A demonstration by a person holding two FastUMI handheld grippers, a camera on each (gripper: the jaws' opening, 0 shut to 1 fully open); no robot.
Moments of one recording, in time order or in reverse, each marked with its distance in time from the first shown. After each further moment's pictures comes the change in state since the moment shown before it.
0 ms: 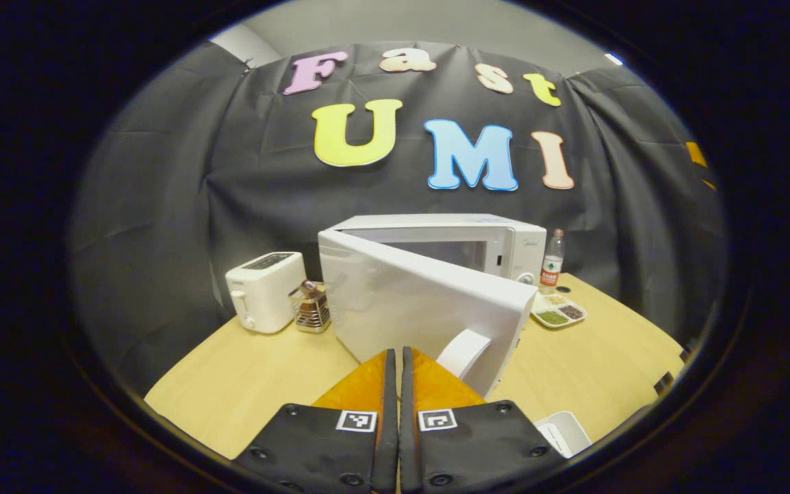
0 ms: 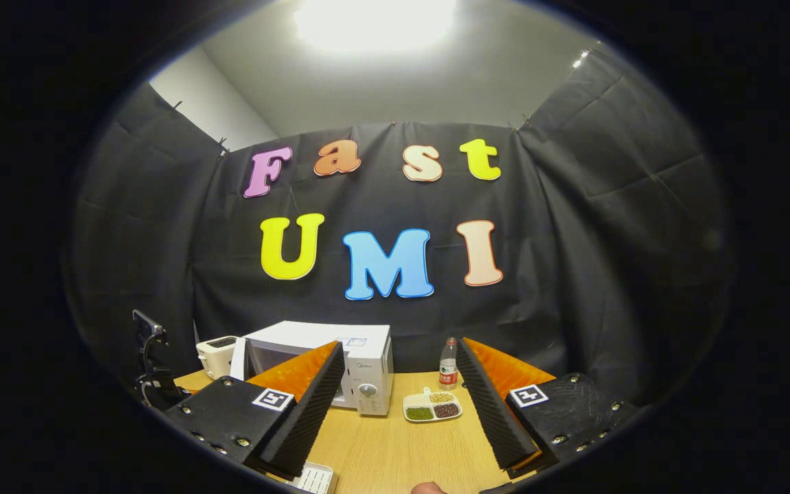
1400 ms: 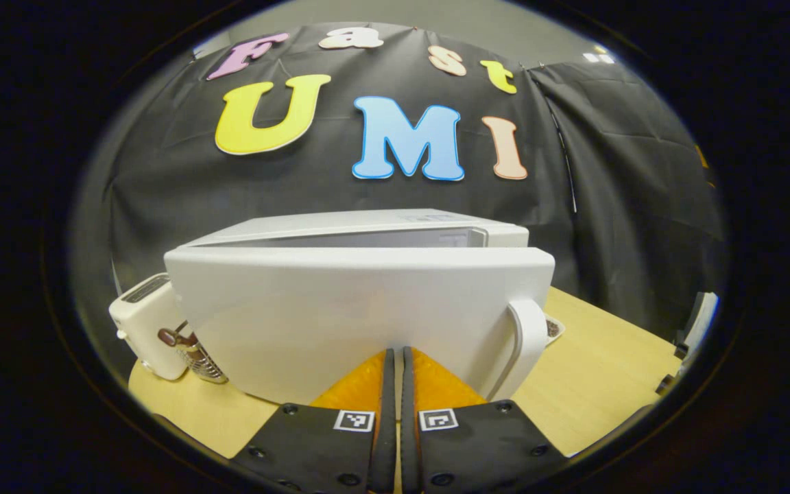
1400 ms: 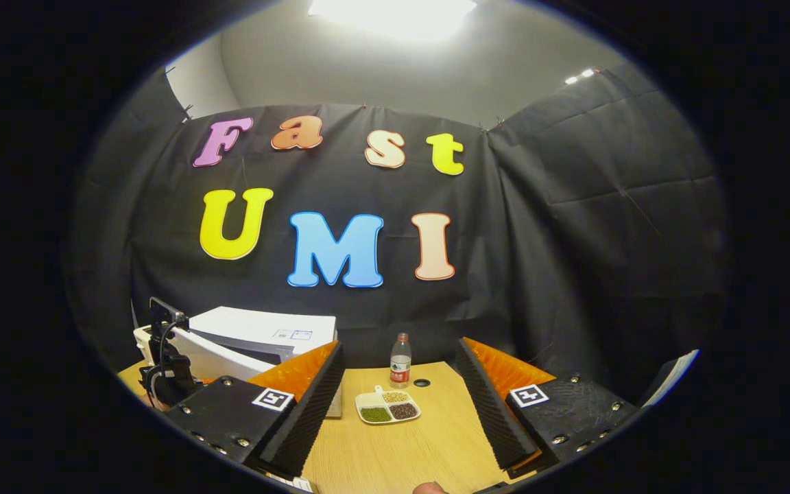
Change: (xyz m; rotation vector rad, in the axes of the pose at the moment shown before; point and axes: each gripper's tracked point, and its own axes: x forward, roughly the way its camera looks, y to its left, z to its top) left arm 0.179 -0.072 0.029 0.048 -0.006 -0.270; right arm 0.042 -0.019 -0.020 -0.091 0.051 -0.281
